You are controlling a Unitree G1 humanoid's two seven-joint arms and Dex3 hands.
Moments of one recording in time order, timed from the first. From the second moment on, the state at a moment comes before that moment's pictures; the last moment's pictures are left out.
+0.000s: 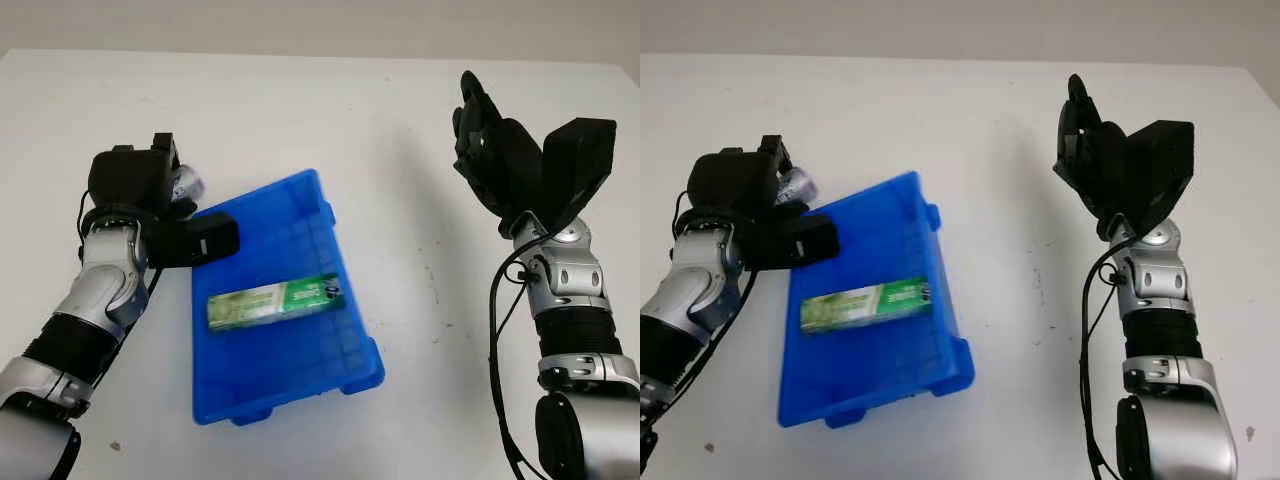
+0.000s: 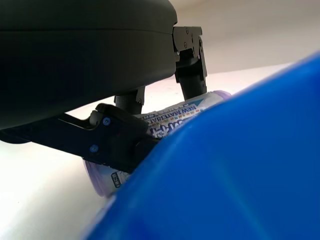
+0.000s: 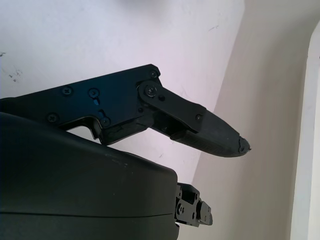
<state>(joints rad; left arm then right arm) -0.64 0.61 -0.34 0.39 0.88 0.37 0.07 -0.69 -0.37 -0.18 0.50 0.14 0.11 0.30</state>
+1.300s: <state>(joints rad) -0.68 0.55 0.17 0.08 0.01 0.16 -0.14 -0.68 -0.36 -0.17 0.49 0.13 0.11 0.26</state>
